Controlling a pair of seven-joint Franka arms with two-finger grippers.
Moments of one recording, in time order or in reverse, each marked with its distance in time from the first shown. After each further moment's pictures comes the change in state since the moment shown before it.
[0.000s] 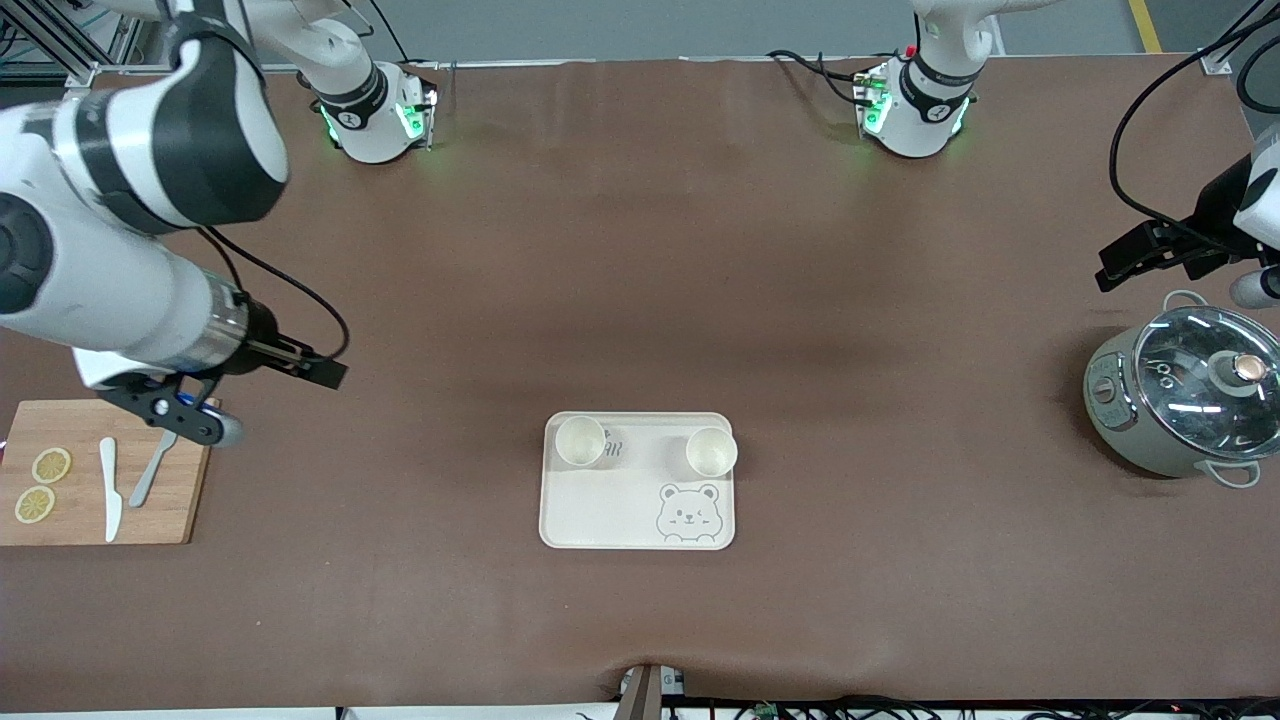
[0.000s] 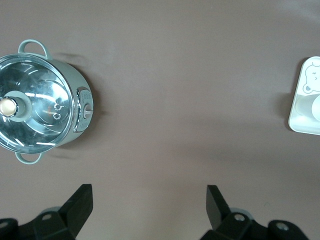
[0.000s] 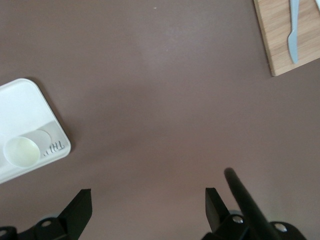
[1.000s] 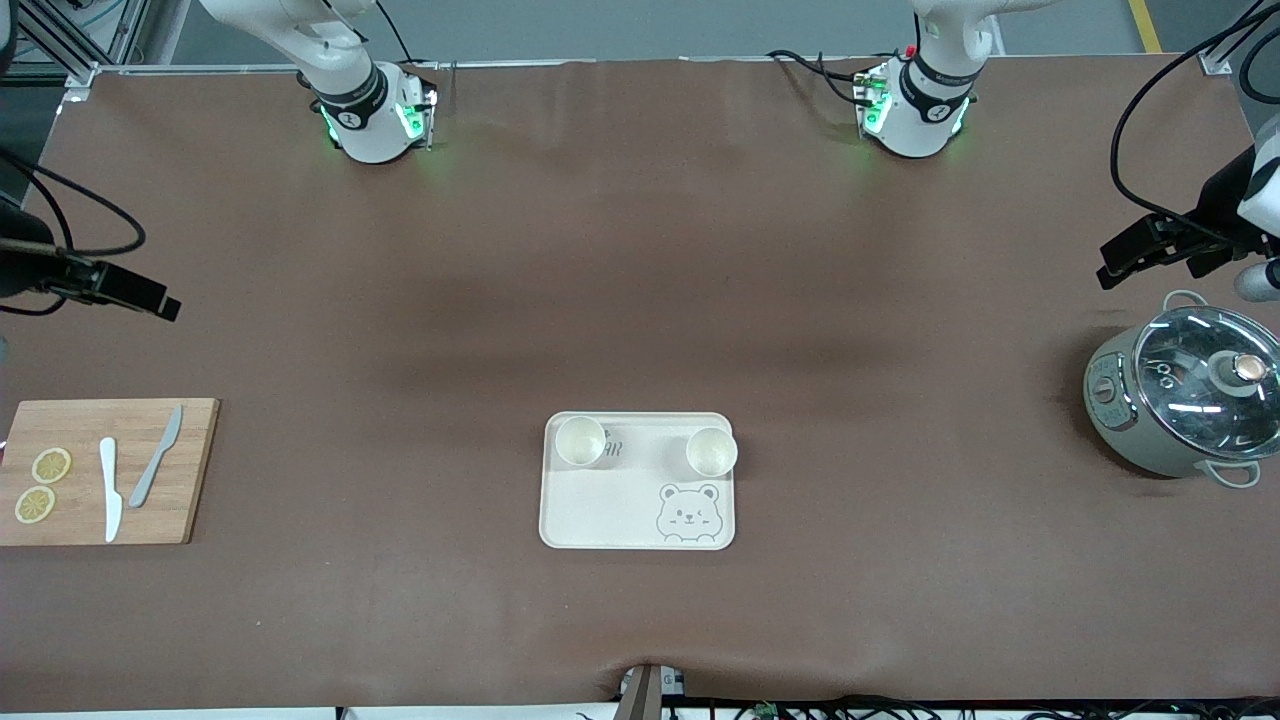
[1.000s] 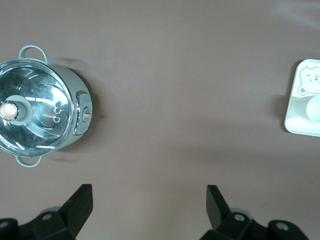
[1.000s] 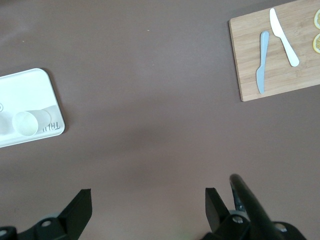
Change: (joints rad) left arm 0.000 -0.003 -0.008 0.012 0.000 0.000 0.000; right arm -0.277 -0.180 0.138 -0.013 -0.009 -0.068 -0.296
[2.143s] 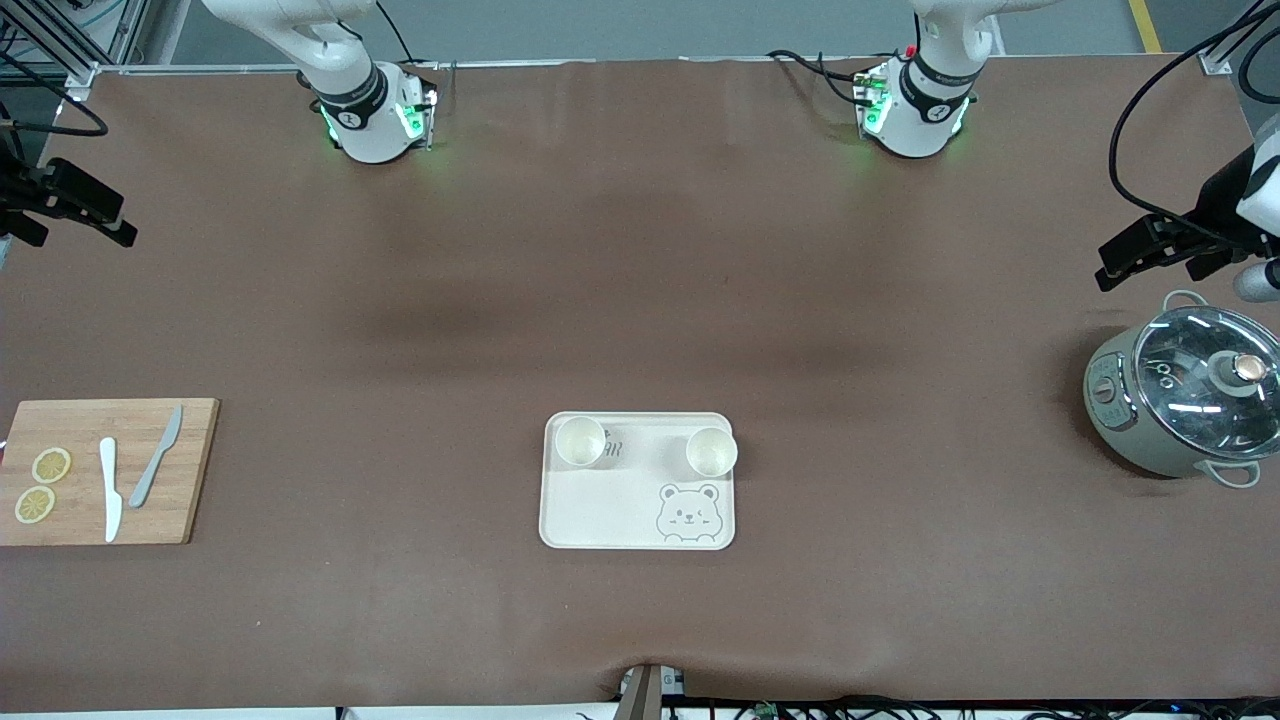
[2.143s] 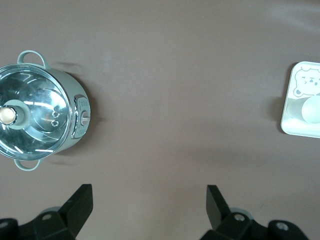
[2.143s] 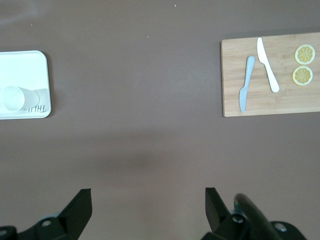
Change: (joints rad) left arm -0.005 0.009 -0.005 0.020 0.000 0.000 0.000; right arm -0.074 -0.303 0.041 -0.375 -0.065 0.181 -0.208
